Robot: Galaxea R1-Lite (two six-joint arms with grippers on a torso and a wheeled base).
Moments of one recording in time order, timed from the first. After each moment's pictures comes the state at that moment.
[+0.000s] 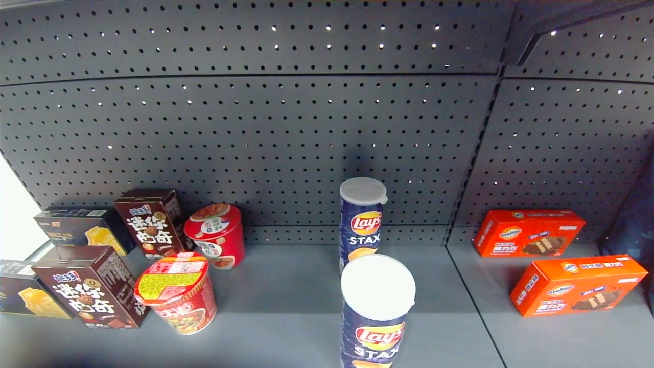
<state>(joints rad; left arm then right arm) -0.17 0.10 0.00 0.00 -0.03 0.06 -0.16 0.09 0.00 -0.06 0.02 -0.13</state>
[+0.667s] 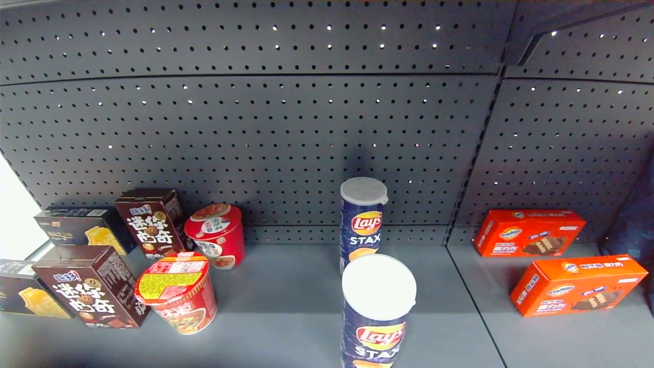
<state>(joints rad) -0.17 0.10 0.00 0.00 -0.03 0.04 -0.16 0.09 0.00 -0.06 0.03 -0.15</state>
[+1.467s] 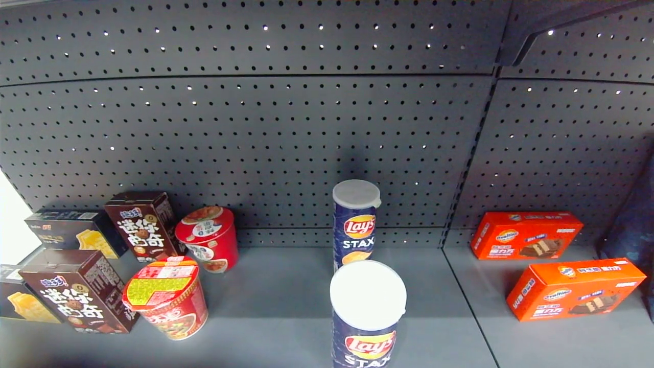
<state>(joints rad) -0.17 0.10 0.00 0.00 -0.03 0.05 -0.16 0.09 0.00 -0.06 0.03 -0.15</state>
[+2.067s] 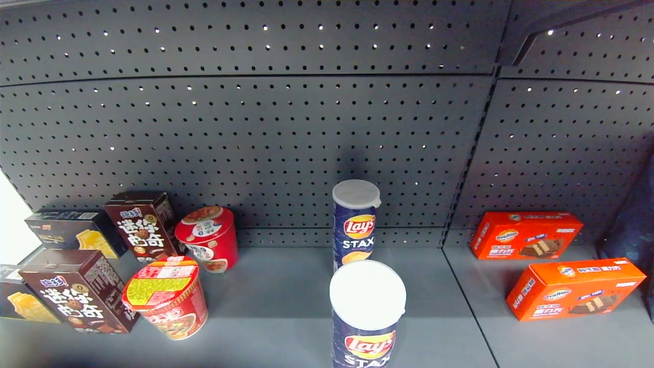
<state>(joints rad) -0.17 0.10 0.00 0.00 -0.04 0.05 -0.16 0.09 0.00 -0.06 0.09 -0.17</state>
